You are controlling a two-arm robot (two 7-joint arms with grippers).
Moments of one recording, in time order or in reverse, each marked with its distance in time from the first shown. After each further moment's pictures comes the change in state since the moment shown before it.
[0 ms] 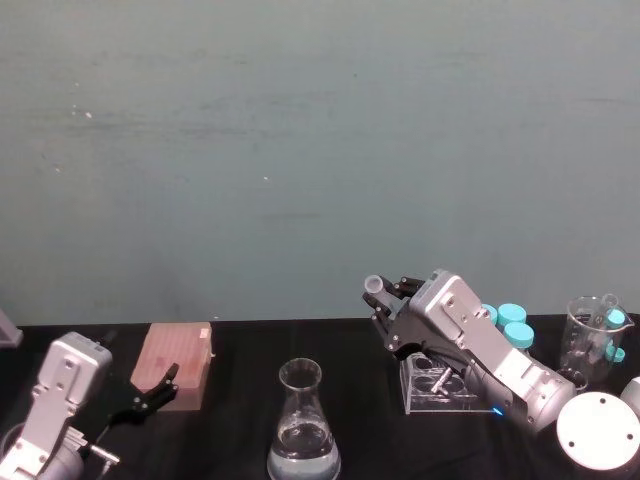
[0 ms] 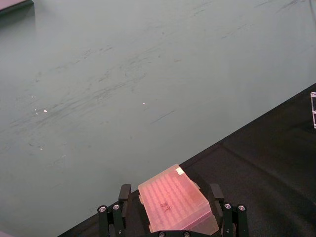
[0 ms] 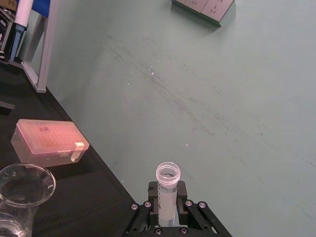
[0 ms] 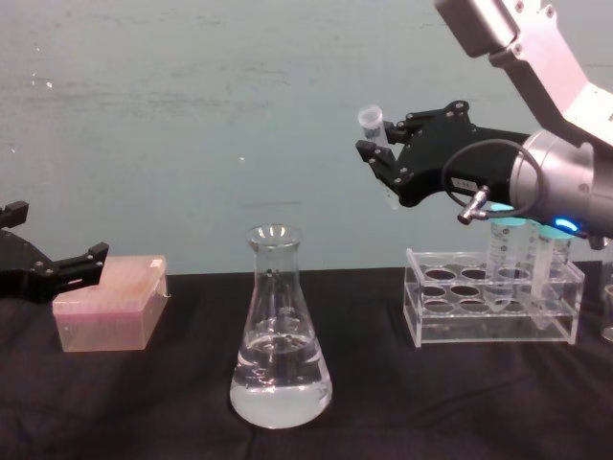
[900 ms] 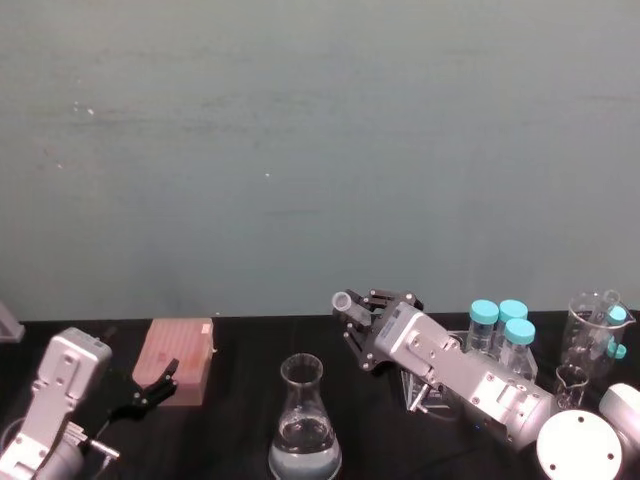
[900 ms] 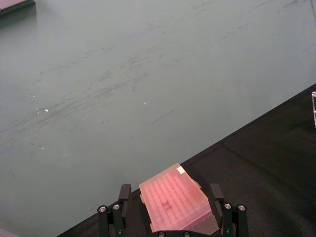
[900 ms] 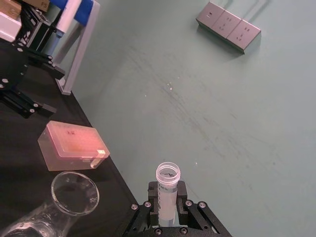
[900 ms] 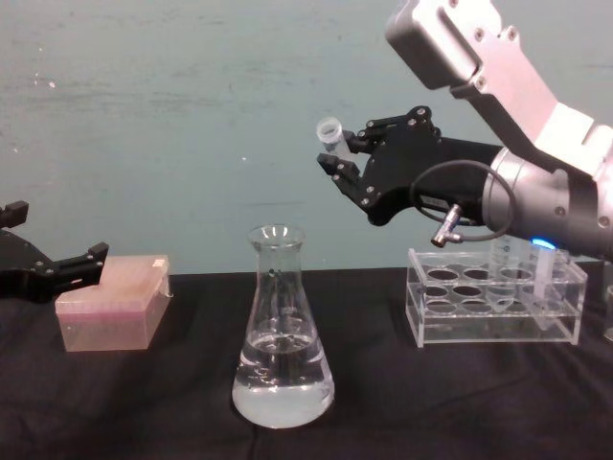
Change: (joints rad) left arm 0.000 0.000 0.000 0.000 0.000 0.000 0.000; right arm -0.025 0.005 -0.049 -0.045 -0.099 -0.052 -0.009
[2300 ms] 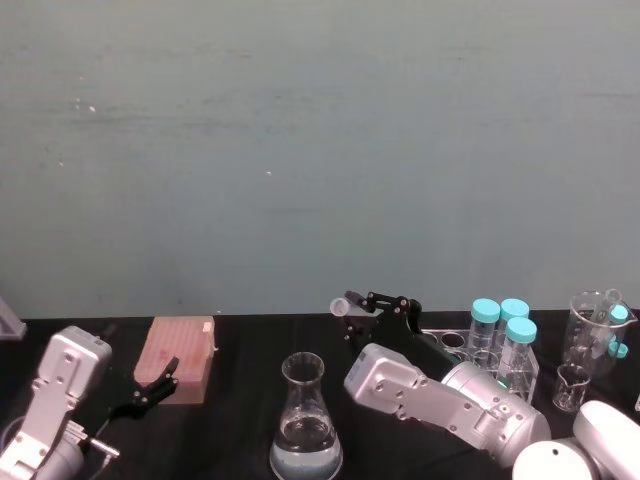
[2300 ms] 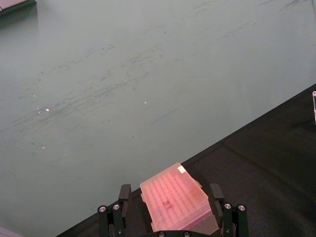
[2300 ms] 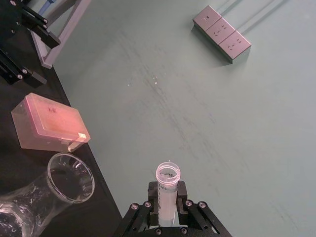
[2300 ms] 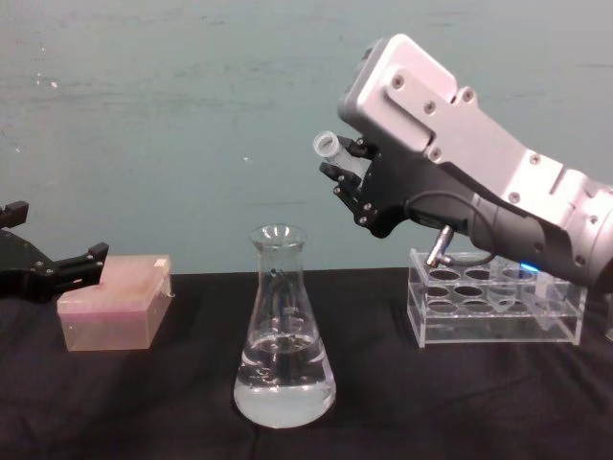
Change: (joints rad) left arm 0.000 0.000 0.000 0.000 0.000 0.000 0.000; right arm -0.023 -0.015 -0.030 0.007 -0.244 -0.013 -0.175
